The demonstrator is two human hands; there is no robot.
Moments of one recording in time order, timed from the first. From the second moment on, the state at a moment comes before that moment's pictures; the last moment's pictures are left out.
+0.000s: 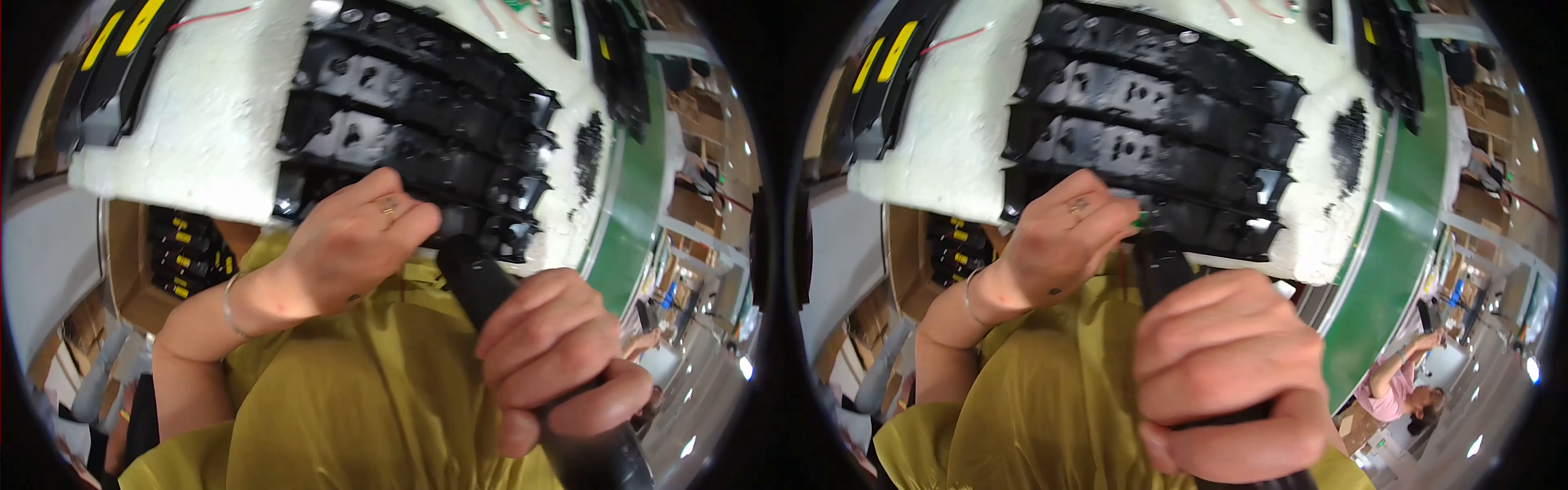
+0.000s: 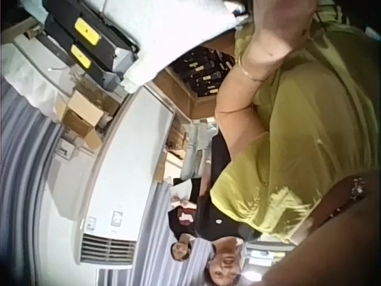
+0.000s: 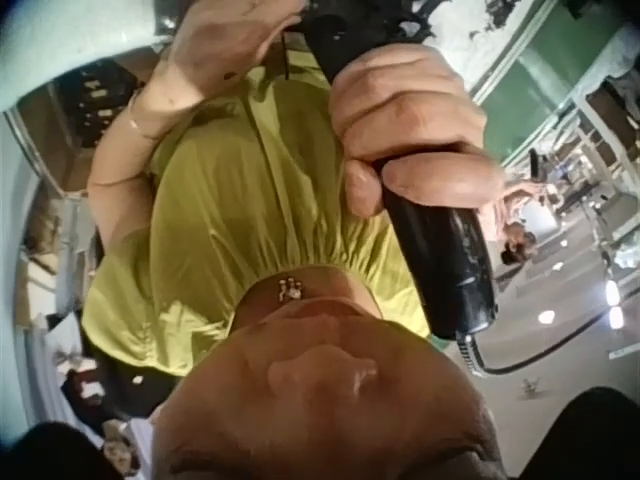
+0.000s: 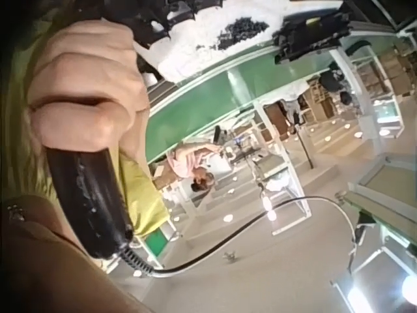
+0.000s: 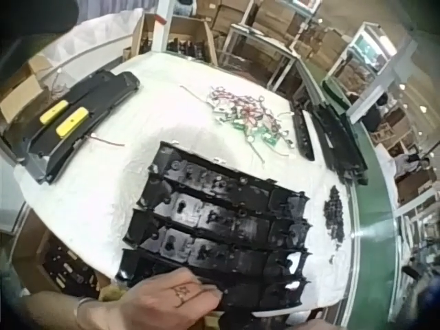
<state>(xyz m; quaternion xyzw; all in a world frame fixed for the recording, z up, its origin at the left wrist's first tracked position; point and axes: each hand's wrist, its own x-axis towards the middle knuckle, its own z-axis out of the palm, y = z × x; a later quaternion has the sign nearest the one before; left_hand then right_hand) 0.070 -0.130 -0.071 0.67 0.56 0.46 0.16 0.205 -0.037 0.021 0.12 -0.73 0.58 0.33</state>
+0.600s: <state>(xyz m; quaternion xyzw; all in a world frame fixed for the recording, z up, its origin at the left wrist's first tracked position) 0.078 -0.127 -0.065 0.68 0.59 0.42 0.10 0.265 0.069 0.011 -0.17 -0.61 0.41 0.65</state>
